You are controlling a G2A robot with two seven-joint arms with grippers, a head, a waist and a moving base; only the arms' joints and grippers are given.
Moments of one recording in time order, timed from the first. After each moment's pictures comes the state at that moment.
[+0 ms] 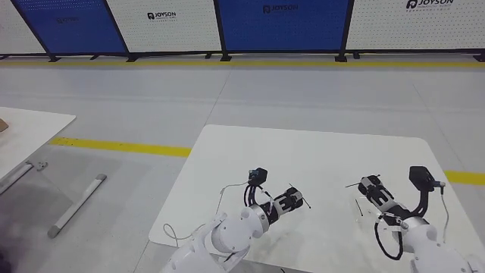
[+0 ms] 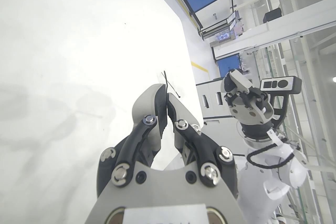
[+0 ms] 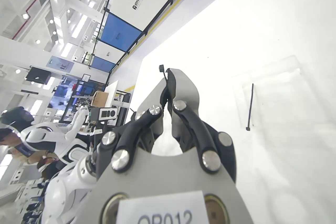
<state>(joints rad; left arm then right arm) 1.38 -1.23 -0.95 -1.73 0.11 0.22 -0.25 -1.56 -1.09 1.40 -1.98 -0.29 0.34 0.41</state>
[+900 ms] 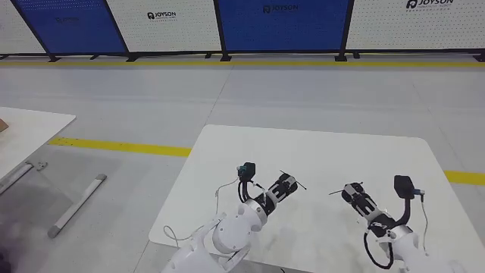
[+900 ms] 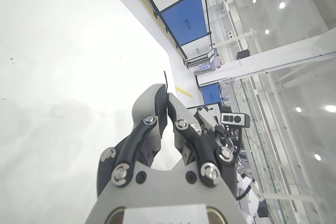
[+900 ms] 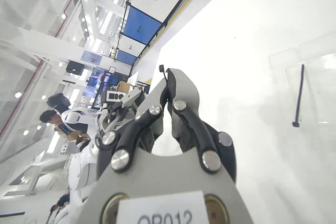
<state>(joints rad) 1.40 -1.25 -0.97 -1.73 0.01 0.19 -0.05 -1.60 -1.11 1.34 -1.93 -0.19 0.18 0.38</state>
